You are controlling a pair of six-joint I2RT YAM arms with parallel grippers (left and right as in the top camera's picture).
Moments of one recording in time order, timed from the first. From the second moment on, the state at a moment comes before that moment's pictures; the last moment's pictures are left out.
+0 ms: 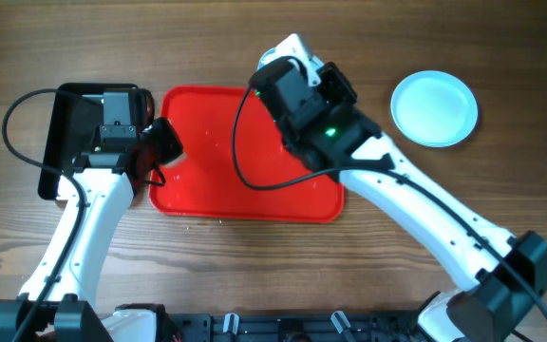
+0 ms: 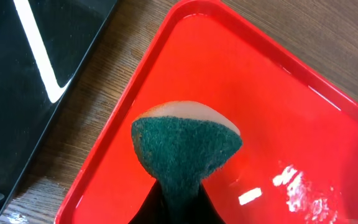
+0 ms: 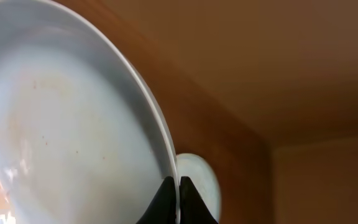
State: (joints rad) left arm -0.04 1.41 0.97 -0.58 0.01 -0.51; right arm 0.75 1.70 1.55 -0.71 0.91 -0.21
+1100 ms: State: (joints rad) left arm -0.11 1.41 0.97 -0.58 0.26 -0.52; right arm 0.64 1.91 1.49 -0.81 0.14 0.36
